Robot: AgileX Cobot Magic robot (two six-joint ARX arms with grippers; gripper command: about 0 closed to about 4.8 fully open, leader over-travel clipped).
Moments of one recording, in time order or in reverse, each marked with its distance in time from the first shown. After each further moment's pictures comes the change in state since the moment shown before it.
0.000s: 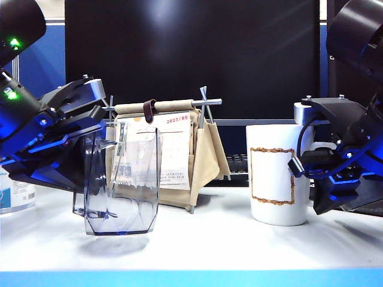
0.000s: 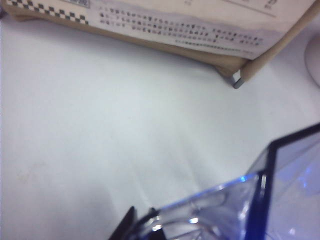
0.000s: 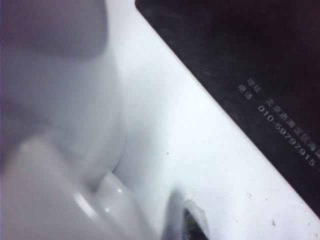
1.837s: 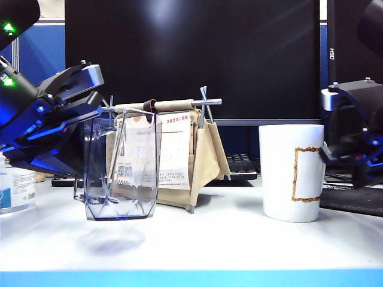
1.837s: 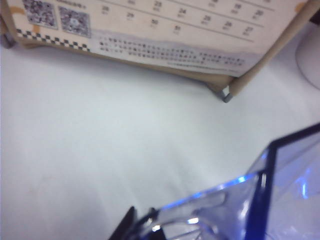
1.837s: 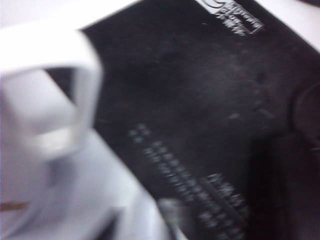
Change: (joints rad) left arm 0.005 -0.050 0.003 -0.008 -0.001 0.026; right arm -0.175 -0.048 -0.005 0.067 0.043 -0.157
